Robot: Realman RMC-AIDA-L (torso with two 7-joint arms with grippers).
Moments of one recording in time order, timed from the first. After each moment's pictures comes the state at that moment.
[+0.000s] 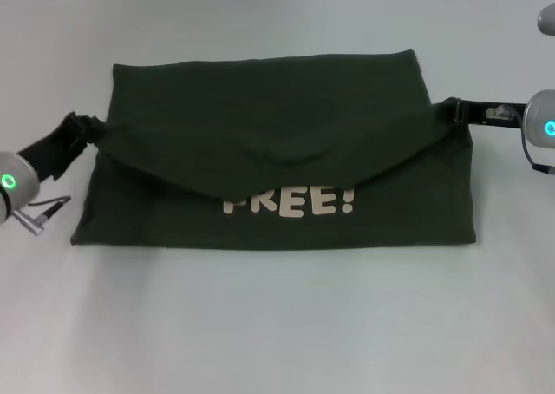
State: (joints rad) left arm -0.80 -2.04 0.05 0.29 2.00 0.74 -1.96; right arm 0.92 1.99 -0.58 -0.40 -2.30 -0.65 2.11
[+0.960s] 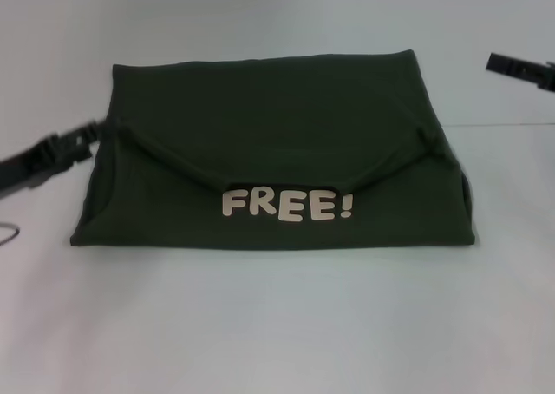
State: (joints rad) left arm -0.63 -1.99 0.22 0.53 2.06 1.32 -1.98; right arm 0.66 1.91 -0.58 -0.63 -1.85 -1.14 1.89
